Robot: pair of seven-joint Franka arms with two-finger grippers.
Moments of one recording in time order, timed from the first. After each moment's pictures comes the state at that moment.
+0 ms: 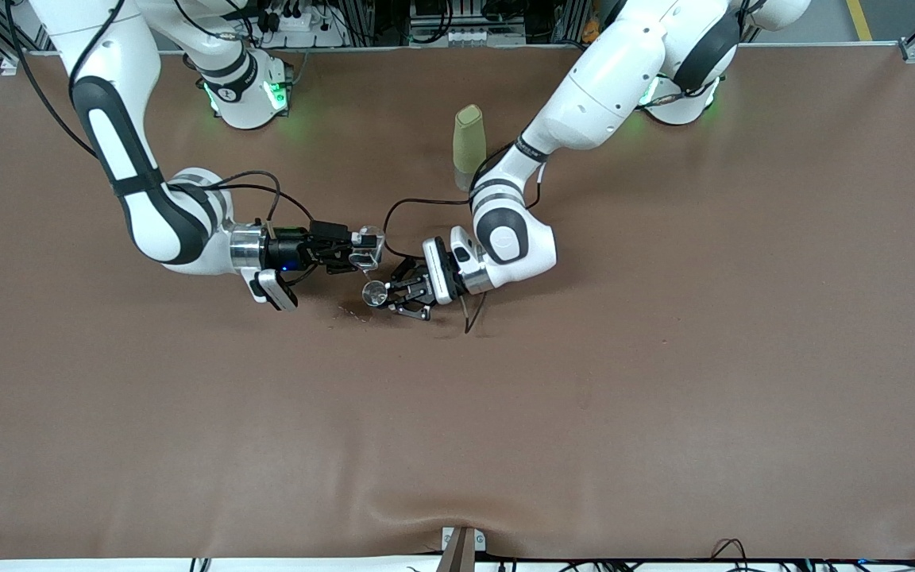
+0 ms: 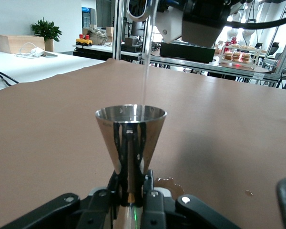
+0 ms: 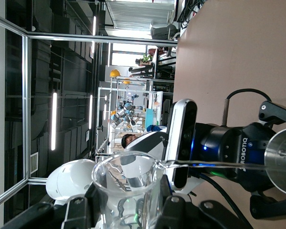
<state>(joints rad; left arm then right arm) -0.72 0.97 -0.13 -1.41 -2.20 2.49 2.47 0.13 0.35 0.10 -2.19 1.75 1.74 -1.08</state>
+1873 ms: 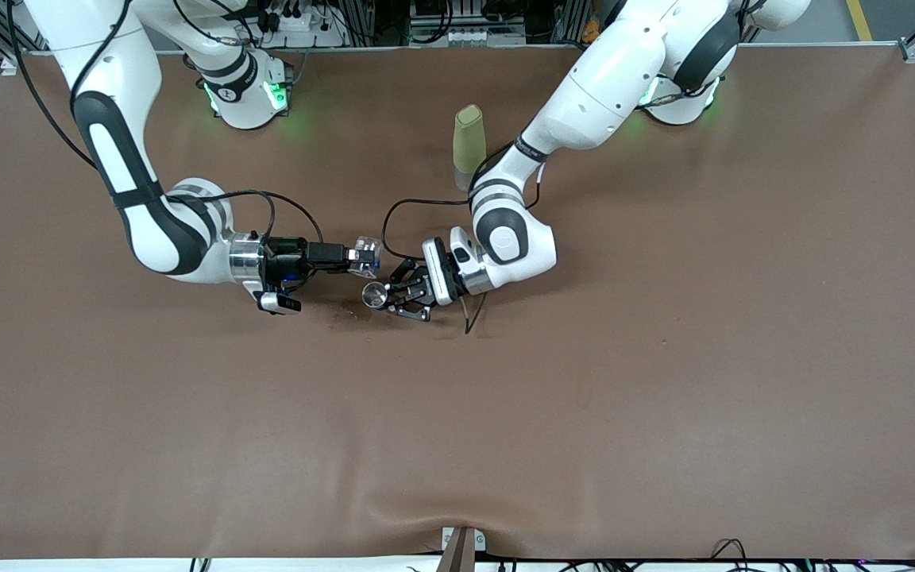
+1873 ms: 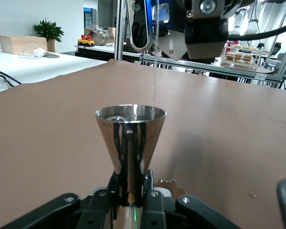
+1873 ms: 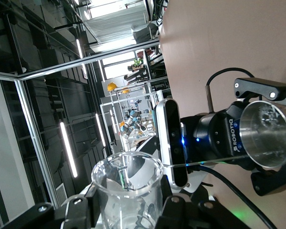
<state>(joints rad) -0.72 0.97 -0.13 -1.40 -2.21 2.50 2.47 0.13 0.40 0.10 -2.14 1.75 1.74 -0.77</state>
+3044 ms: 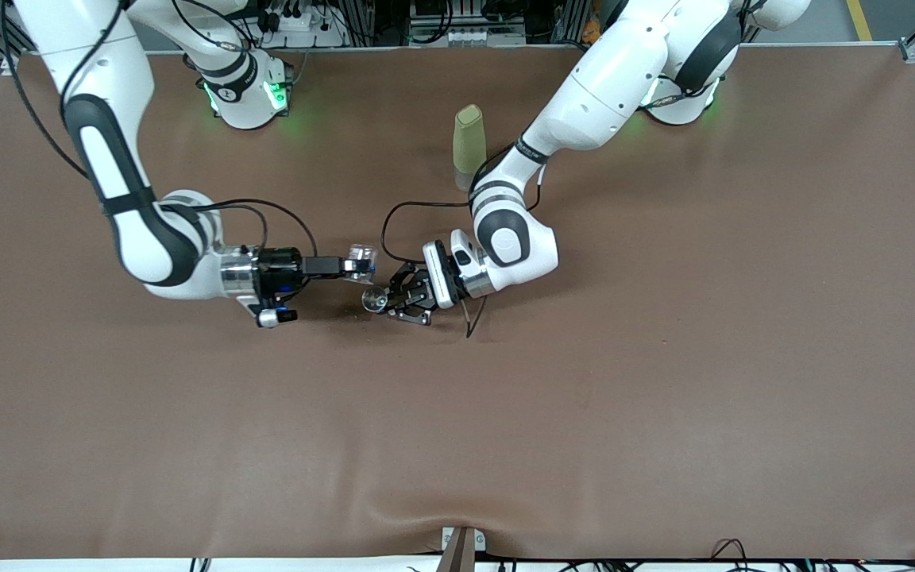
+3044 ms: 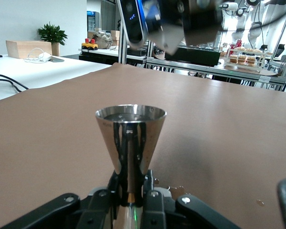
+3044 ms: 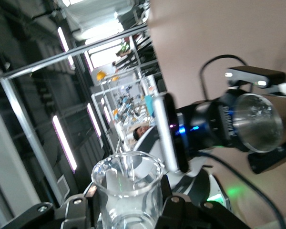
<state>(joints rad) -0.72 0.97 -0.12 -1.38 -2.21 2.50 2.46 0.07 0.43 0.09 -2.01 1.59 1.65 -0.60</state>
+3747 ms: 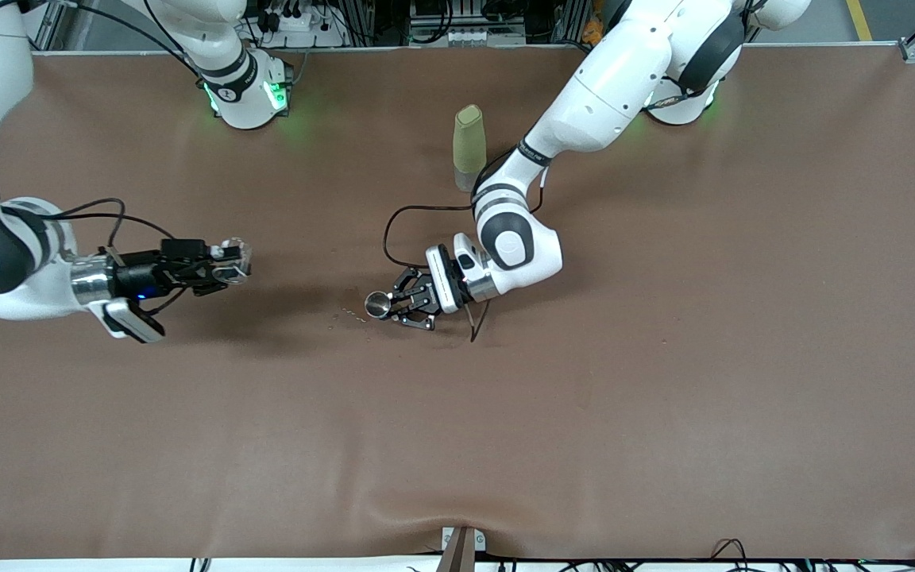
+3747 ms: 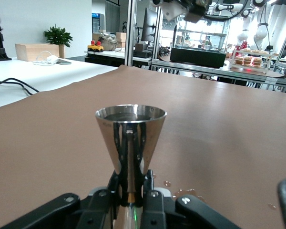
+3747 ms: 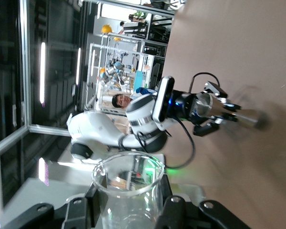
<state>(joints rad) -0.70 0.97 -0.12 -1.37 -2.21 2.51 2.46 -0.29 0.44 0.08 -1.88 1.18 1.37 -1.05</state>
